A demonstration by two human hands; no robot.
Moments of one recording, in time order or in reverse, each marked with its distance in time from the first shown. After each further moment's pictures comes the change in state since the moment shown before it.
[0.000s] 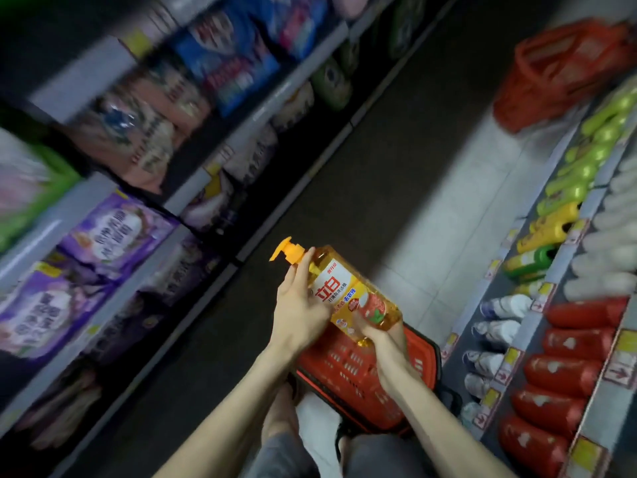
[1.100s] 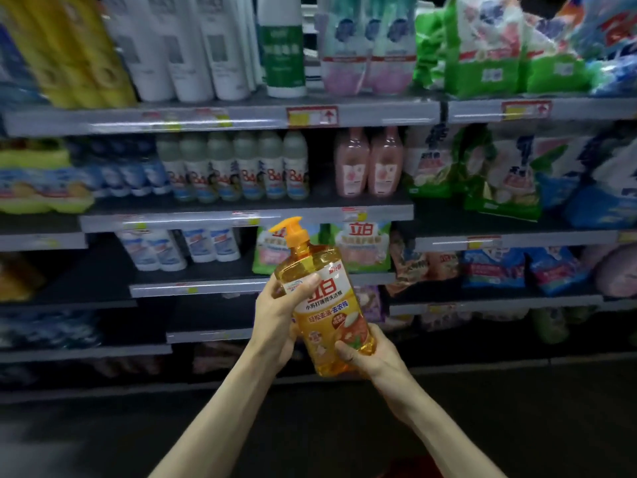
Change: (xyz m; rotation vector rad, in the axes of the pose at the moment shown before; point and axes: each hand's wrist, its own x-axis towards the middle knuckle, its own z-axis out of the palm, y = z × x) left_hand -0.282 0.026 -0.346 -1.033 0.859 0.196; right_hand -0.278 -0.128 0.282 -0.699 -1.139 -0.428
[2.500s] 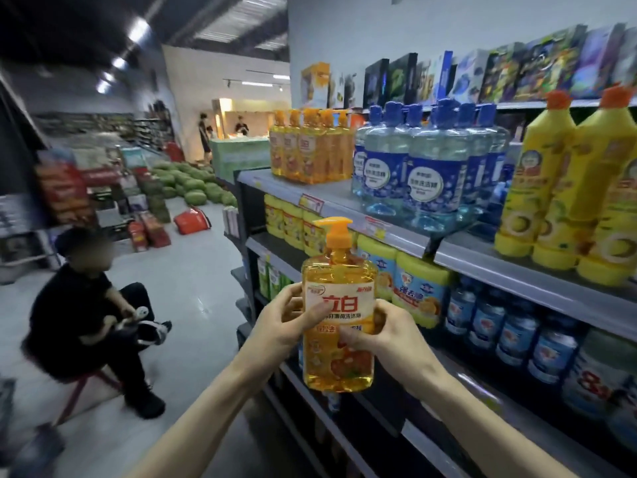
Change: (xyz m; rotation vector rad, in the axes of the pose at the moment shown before) left_hand -0.012 0.324 -0.449 0.437 0.674 0.408; right_hand 0.268 -0.254 0.552 -0.266 -0.852 -0.477
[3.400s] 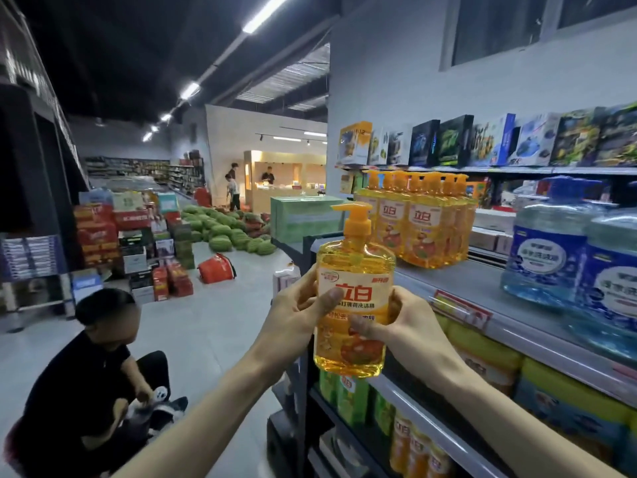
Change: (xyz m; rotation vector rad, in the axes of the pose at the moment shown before) left_hand 0.241 0.029 -0.313 0.042 0.086 0.255; right_hand 0.353 -0.092 0.202 -0.151 0.070 -0.240
